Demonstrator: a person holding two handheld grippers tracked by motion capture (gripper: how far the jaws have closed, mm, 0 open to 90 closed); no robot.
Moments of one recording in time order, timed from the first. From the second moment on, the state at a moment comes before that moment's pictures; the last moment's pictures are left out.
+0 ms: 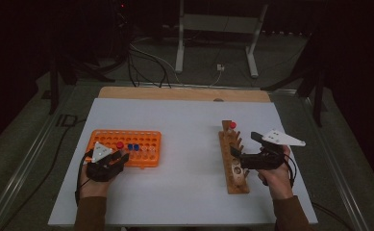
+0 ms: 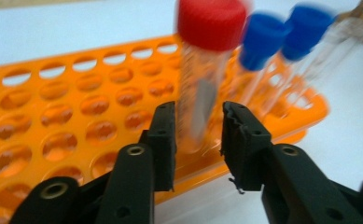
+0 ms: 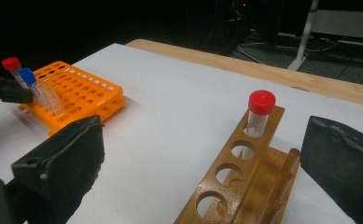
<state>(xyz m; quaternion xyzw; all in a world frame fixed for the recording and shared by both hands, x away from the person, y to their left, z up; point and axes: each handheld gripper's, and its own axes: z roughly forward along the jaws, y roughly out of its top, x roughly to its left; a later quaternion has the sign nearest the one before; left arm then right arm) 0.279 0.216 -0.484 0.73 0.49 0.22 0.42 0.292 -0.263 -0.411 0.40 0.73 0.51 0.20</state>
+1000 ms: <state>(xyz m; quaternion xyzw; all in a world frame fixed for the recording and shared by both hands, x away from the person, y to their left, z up) 0.264 0.212 -0.433 0.67 0.47 0.24 0.53 0.350 -0.260 -0.434 0.43 0.75 0.46 0.22</state>
